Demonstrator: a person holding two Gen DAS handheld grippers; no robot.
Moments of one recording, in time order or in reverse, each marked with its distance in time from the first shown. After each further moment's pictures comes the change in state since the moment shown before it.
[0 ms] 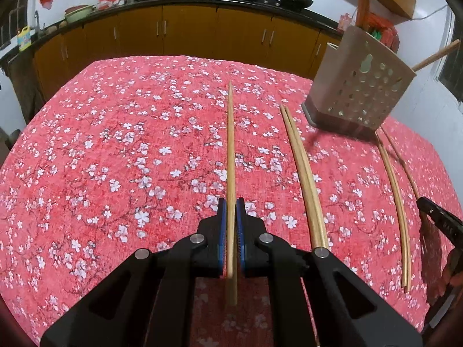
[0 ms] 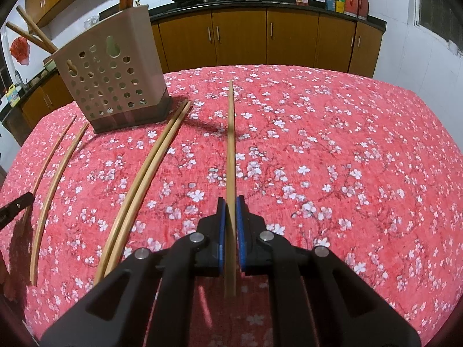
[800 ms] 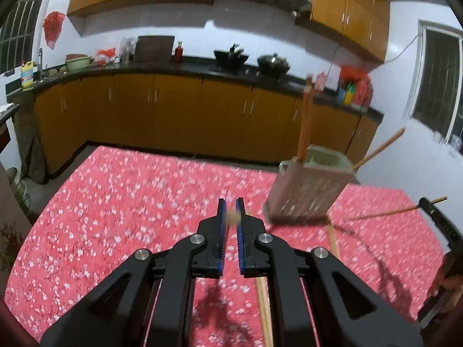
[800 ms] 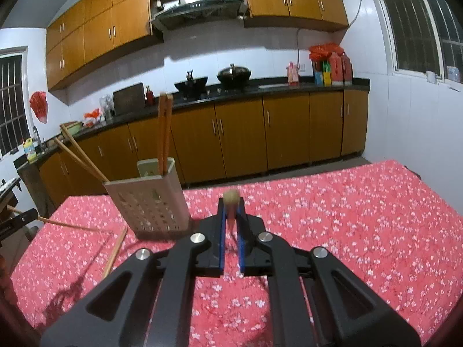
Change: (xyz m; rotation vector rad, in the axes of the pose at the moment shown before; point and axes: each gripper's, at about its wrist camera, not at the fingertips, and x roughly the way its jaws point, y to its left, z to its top) left arm -0.113 -0.012 0.063 0.009 -0.336 -0.088; right arm -0.139 -0.007 0.051 0.039 -0.458 0.041
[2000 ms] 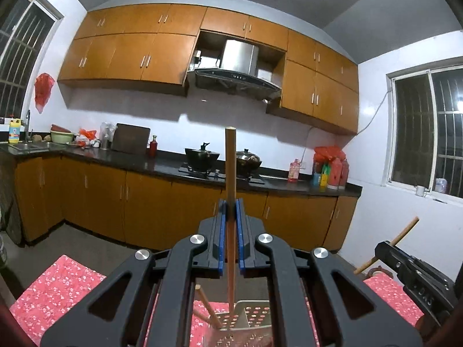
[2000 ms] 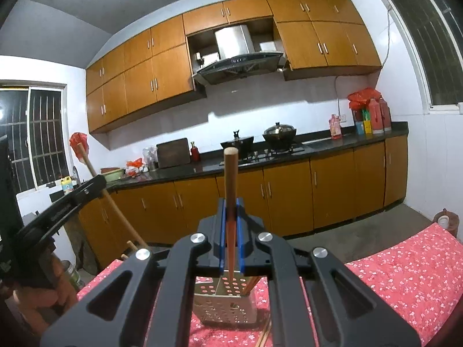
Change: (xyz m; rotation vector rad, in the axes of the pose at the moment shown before) left arm -0.012 -0.103 0.121 0.033 -0.455 -0.084; right arm -0.004 0.070 0.122 -0.007 -0.221 0.223
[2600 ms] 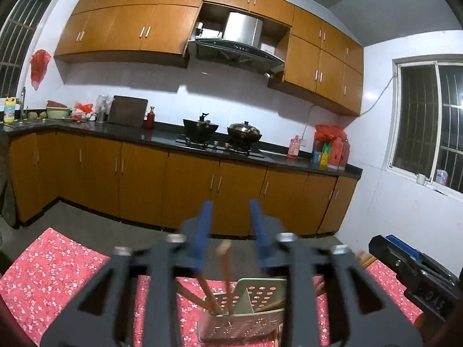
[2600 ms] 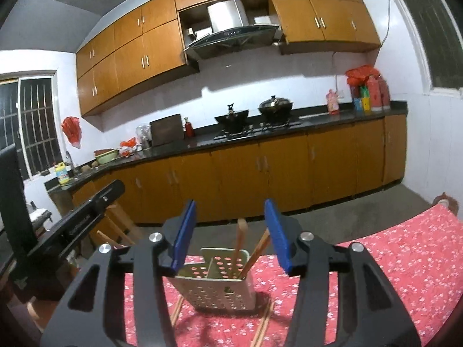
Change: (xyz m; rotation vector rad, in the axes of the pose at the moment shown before) left arm 0.021 0.012 -0.037 -0.038 0.105 -0.012; right arm 0.031 -0.001 -0.030 0.002 0.089 -0.046
